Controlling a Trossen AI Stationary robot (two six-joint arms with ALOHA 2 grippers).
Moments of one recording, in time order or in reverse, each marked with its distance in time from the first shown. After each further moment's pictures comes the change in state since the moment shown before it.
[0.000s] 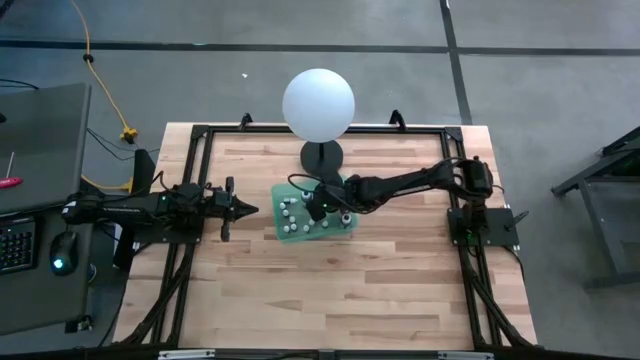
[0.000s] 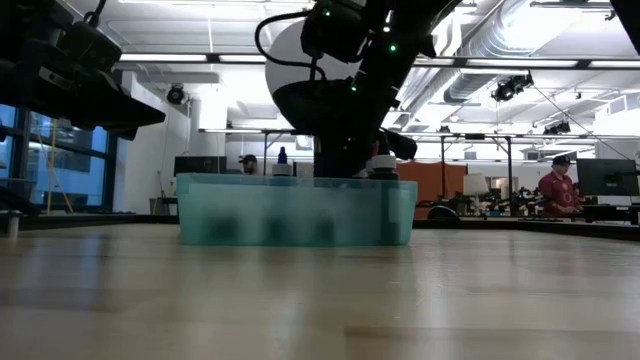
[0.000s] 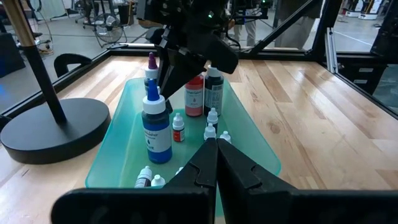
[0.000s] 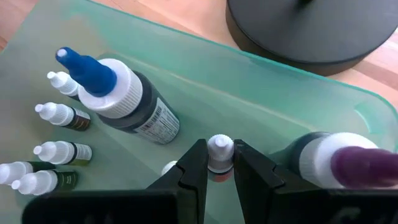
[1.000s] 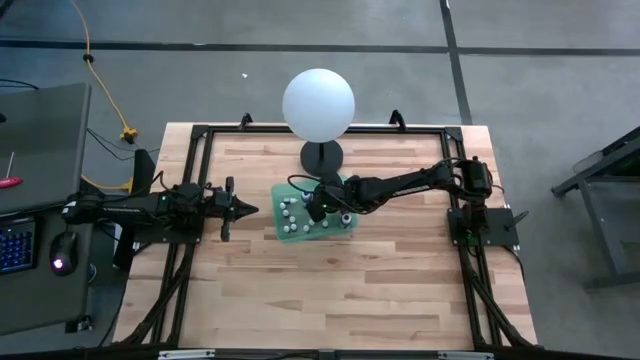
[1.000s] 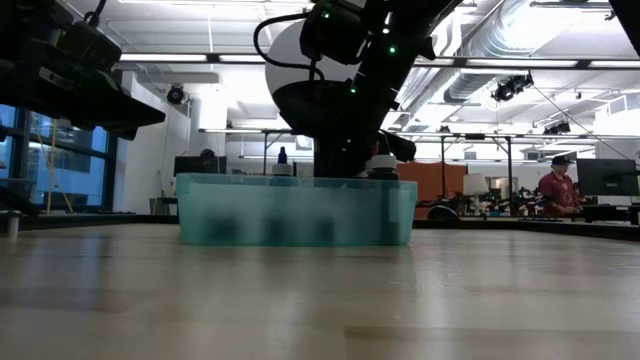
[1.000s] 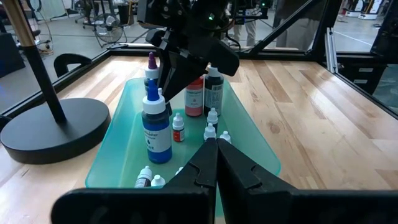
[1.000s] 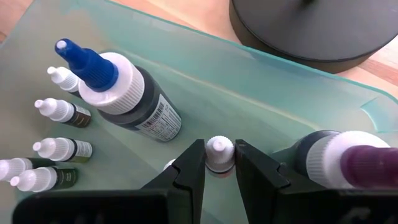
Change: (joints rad) left arm 0.000 0.000 0.000 0.000 0.000 0.000; right arm 0.000 0.009 0.000 0.004 -0.008 -0.007
